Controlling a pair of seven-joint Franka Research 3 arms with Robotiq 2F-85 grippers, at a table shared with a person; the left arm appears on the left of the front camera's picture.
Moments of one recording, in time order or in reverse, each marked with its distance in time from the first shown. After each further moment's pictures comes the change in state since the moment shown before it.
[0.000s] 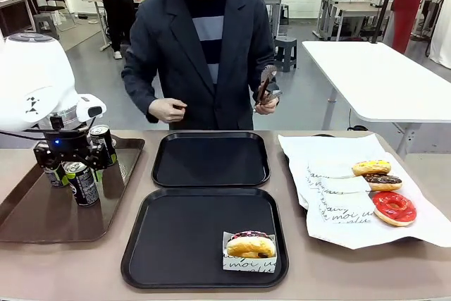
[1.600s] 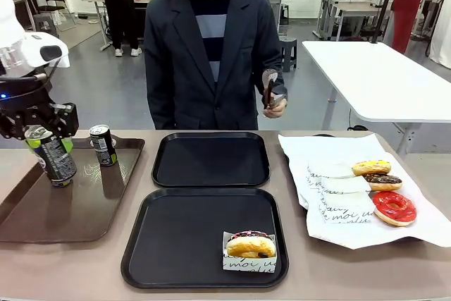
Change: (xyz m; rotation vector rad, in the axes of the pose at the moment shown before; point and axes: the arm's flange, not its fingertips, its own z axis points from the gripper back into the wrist) left arm -0.080 0.008 0.154 -0.054 -0.085 0.036; right arm 0.000 0.000 0.000 0.000 0.001 0.000
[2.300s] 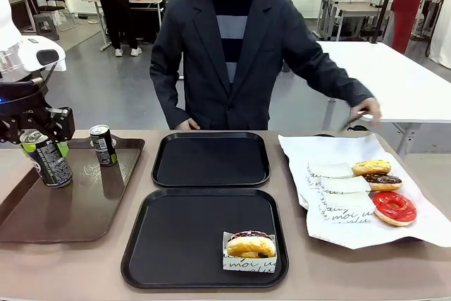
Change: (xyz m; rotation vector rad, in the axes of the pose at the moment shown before) left arm -0.003 0.002 -0.004 0.013 0.007 0.007; right arm 0.000 0.000 0.000 0.000 0.000 0.000
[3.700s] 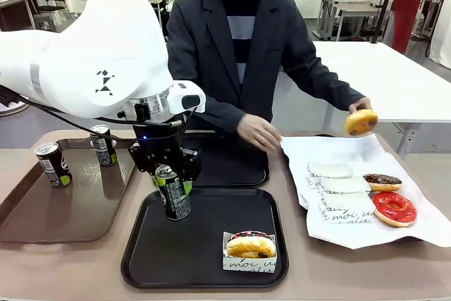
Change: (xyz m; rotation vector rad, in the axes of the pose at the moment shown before) left arm -0.032 -0.221 -0.053 -0.163 0.103 -0.417; right arm 0.000 0.000 0.000 0.000 0.001 0.000
